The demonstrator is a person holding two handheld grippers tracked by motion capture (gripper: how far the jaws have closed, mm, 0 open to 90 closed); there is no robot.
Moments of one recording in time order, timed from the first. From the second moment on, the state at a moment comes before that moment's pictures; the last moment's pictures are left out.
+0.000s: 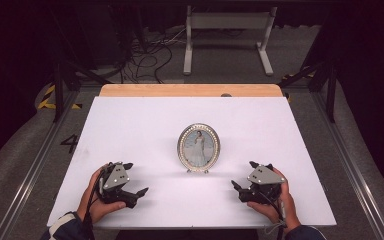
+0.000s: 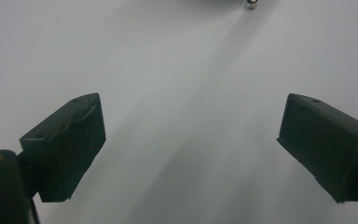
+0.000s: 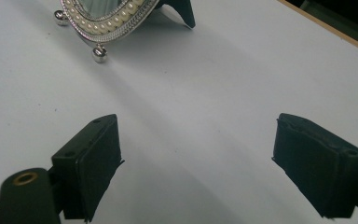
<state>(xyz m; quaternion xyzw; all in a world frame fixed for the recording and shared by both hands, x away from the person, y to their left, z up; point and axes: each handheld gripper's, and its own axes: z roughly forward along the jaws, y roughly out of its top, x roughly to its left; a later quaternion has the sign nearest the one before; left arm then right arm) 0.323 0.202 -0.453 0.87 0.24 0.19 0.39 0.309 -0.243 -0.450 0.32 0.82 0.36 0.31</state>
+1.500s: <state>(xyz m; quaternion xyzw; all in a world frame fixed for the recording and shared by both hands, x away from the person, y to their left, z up) 0.325 0.272 -0.460 0.83 0.31 0.19 0.41 0.303 -0.273 -0.455 0.36 0.80 0.35 0.33</state>
